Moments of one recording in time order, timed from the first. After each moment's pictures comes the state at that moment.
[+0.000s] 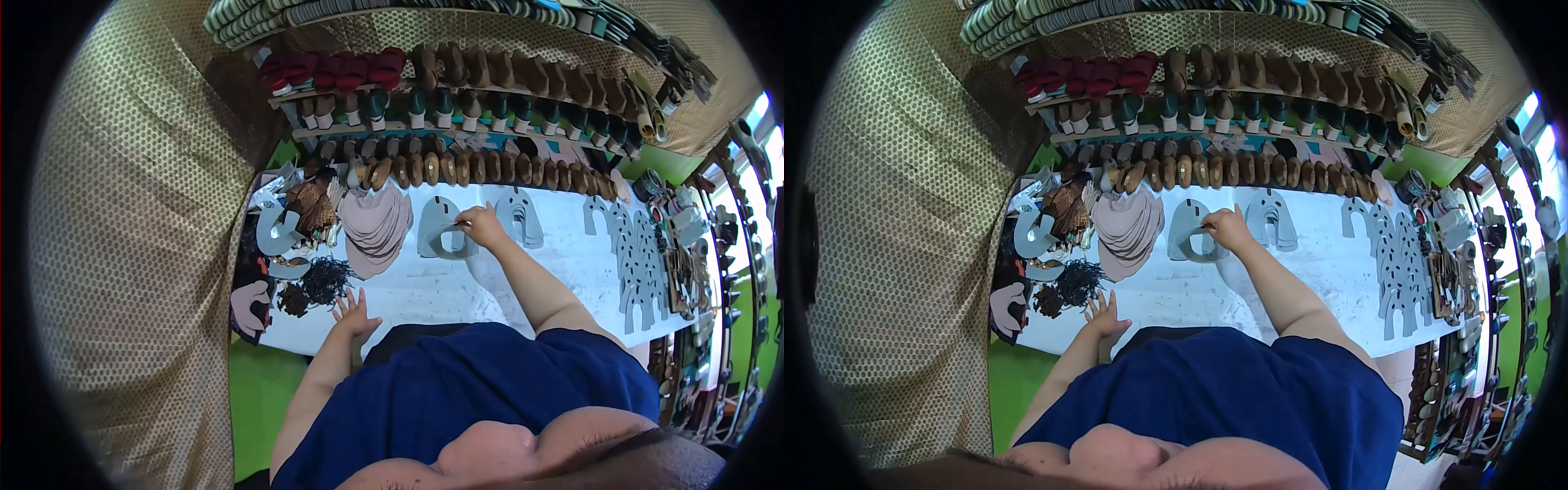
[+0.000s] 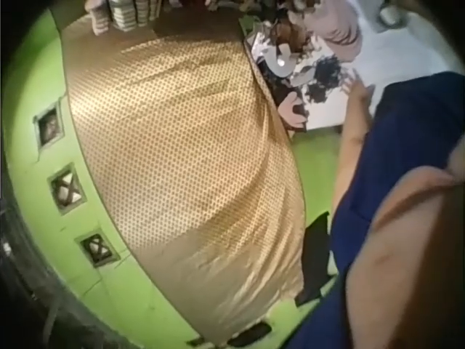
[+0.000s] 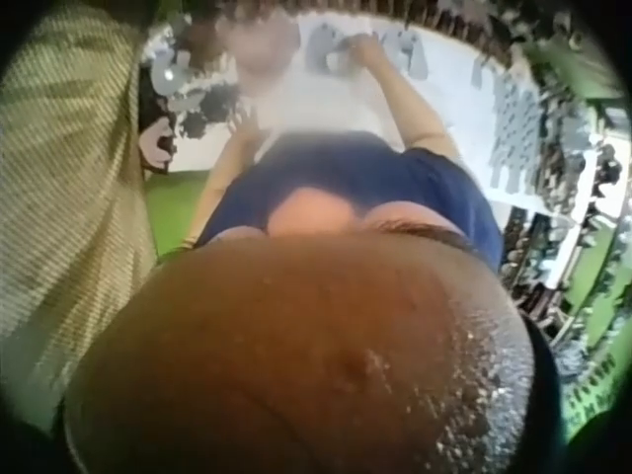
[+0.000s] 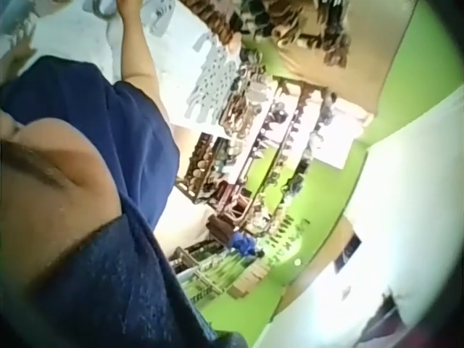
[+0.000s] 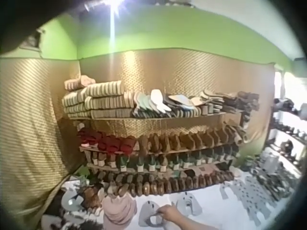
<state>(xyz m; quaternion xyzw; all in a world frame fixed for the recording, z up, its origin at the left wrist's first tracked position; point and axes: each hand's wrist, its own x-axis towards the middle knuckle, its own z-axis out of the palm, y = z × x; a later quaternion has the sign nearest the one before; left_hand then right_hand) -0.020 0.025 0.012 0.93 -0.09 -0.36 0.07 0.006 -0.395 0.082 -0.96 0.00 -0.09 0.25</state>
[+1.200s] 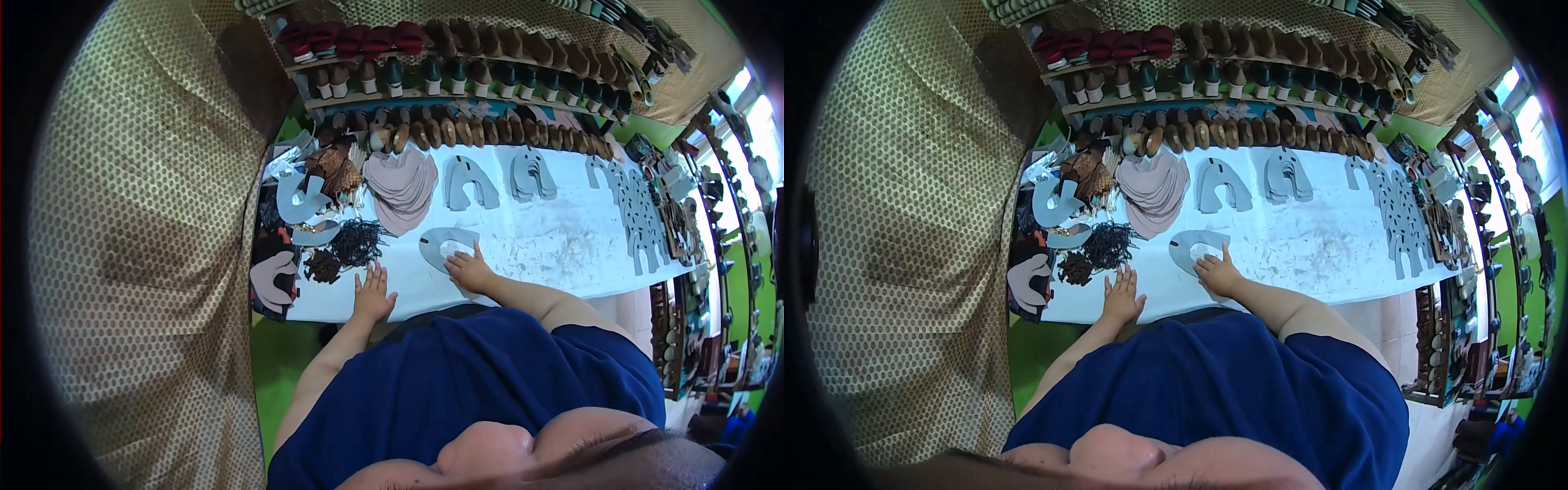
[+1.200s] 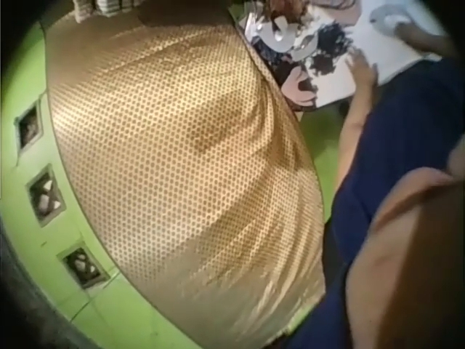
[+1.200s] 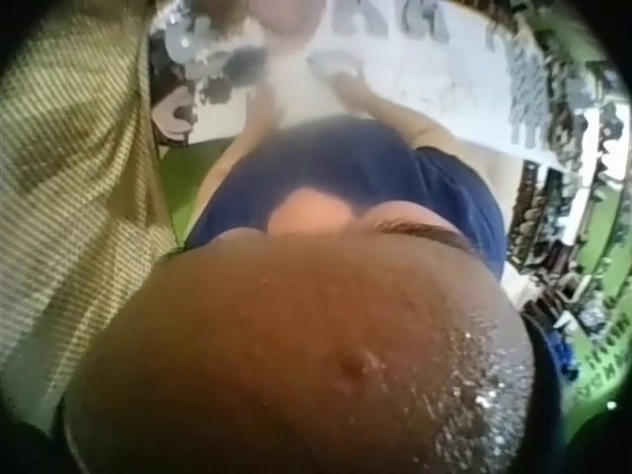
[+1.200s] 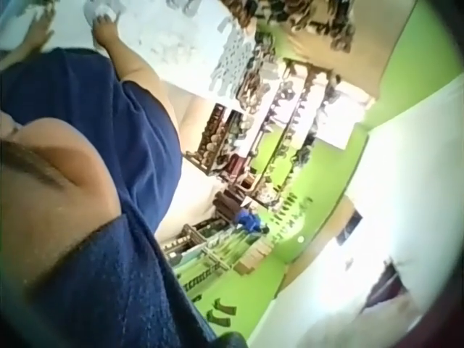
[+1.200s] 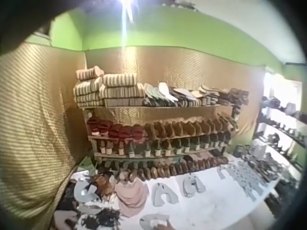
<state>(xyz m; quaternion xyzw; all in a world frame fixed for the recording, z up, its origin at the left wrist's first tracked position) -0.056 0.126 -0.009 0.94 -0.31 -0.13 0.03 -0.143 -0.189 -0.014 -0.99 -0.14 0.03 0.04</state>
